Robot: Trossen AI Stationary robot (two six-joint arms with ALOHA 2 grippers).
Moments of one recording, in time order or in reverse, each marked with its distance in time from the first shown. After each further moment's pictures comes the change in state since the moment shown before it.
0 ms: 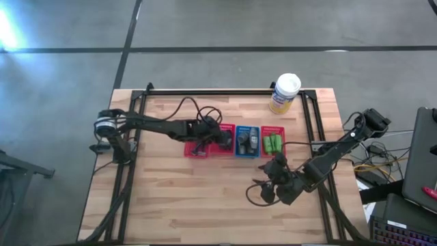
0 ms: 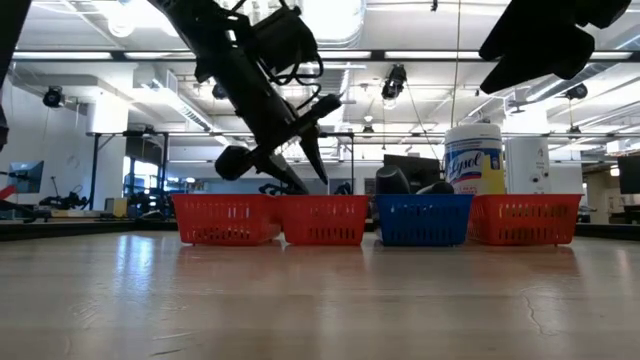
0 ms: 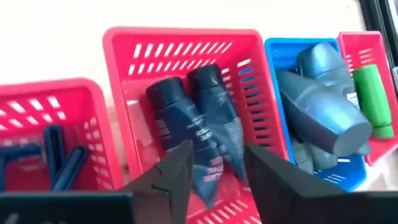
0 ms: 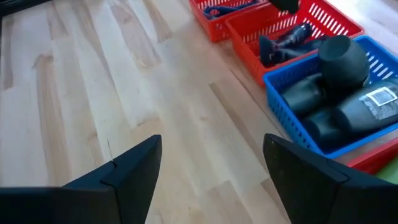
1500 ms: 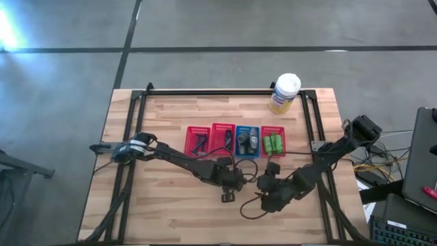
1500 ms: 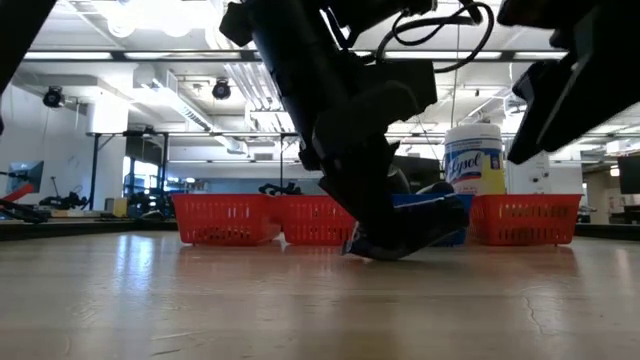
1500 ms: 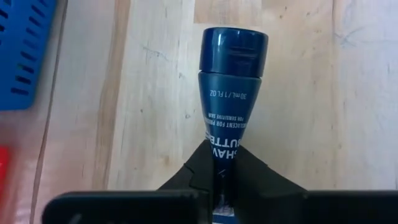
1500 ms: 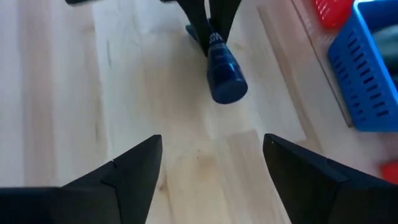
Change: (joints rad) left arm -0.390 0.431 0.511 -0.304 0.033 0.885; right arm 0.002 0.171 -0.026 0.058 -0.223 -0.182
